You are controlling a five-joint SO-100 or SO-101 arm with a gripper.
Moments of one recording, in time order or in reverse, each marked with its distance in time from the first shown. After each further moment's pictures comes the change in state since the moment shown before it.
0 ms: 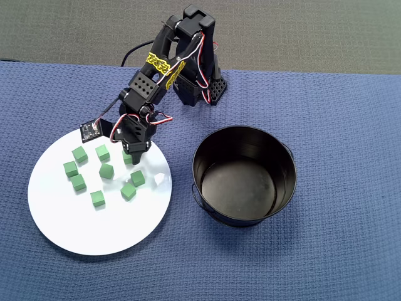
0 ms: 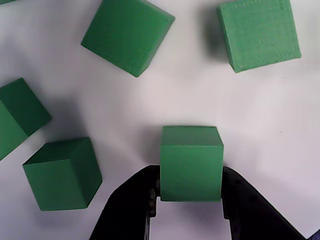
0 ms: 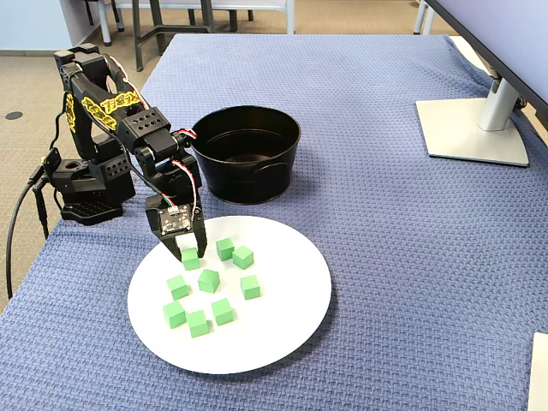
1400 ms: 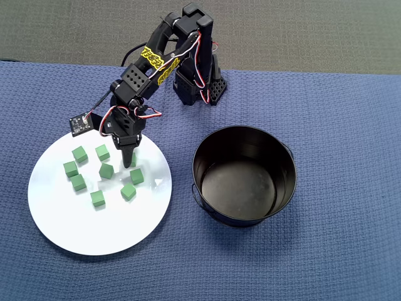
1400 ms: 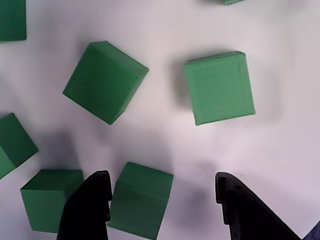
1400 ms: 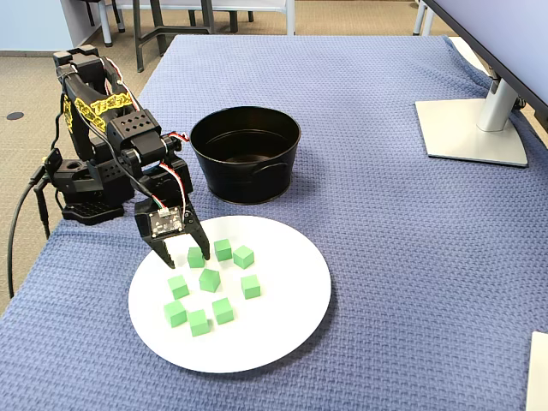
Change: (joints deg) arm 5.6 -0.5 -2.8 1.0 -8.3
